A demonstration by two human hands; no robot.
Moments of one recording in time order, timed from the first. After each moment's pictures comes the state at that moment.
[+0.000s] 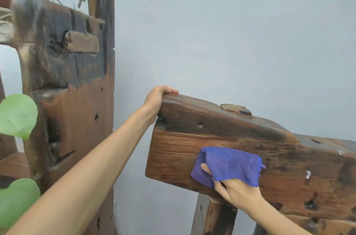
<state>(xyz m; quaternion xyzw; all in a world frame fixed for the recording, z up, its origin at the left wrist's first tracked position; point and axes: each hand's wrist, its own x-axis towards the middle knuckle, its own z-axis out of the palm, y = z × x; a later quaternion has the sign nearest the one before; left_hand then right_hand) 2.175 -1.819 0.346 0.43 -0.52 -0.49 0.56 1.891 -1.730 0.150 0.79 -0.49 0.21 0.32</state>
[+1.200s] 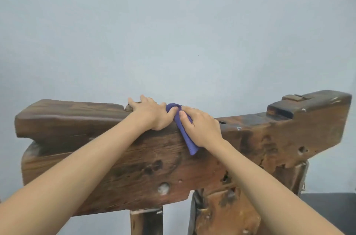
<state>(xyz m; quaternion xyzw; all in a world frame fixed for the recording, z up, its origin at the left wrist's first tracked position) 1.933 -1.795 0.355 0.57 -0.82 0.06 0.03 1.776 -1.745 0.293 0.63 -0.68 0.33 0.16</state>
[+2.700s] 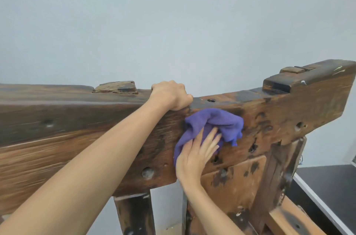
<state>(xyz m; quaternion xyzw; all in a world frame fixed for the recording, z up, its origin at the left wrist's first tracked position) 1.829 -1.796 0.340 0.48 -0.87 0.05 0.07 1.791 -1.733 0.123 0.39 -0.67 0.61 0.14</state>
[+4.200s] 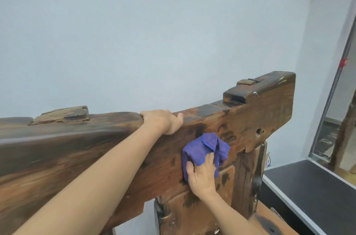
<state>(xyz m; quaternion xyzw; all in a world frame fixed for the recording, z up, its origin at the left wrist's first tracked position) 1.750 -1.786 0.317 0.48 -0.87 0.01 0.00 1.636 -1.709 0.084 0.48 -0.68 0.50 0.25</state>
